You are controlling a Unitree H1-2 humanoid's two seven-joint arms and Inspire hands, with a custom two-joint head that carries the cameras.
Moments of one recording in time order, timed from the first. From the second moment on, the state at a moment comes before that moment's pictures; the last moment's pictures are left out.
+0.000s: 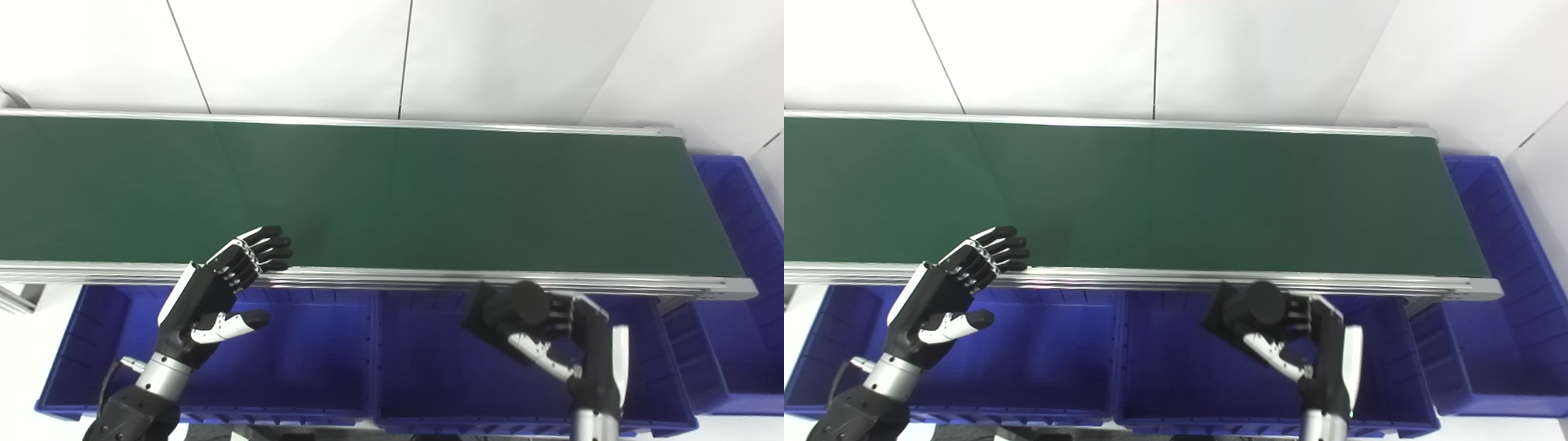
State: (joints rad) left arm 0.24 0.24 -0.09 -0.04 -0.28 -0.29 -0.39; right arm 0.48 0.08 -0.04 -0.15 -0.33 -0.09 -0.26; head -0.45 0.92
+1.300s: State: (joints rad) left arm 0.26 0.20 -0.09 -0.08 -0.27 -0.27 -0.39; right arm 0.48 0.00 -0.01 -0.10 -0.25 -0.09 -0.18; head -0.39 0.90
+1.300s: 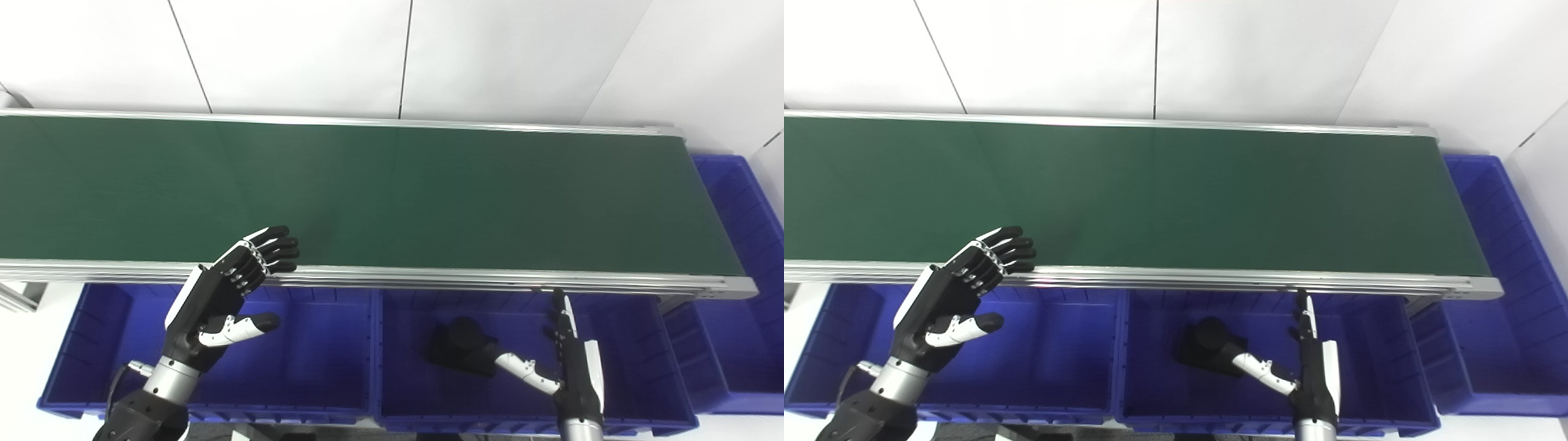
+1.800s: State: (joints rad) left arm 0.27 0.16 -0.11 -0.08 -0.20 -0.29 -0.39; right arm 0.37 0.05 0.24 -0.56 -0.29 0.02 0.01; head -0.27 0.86
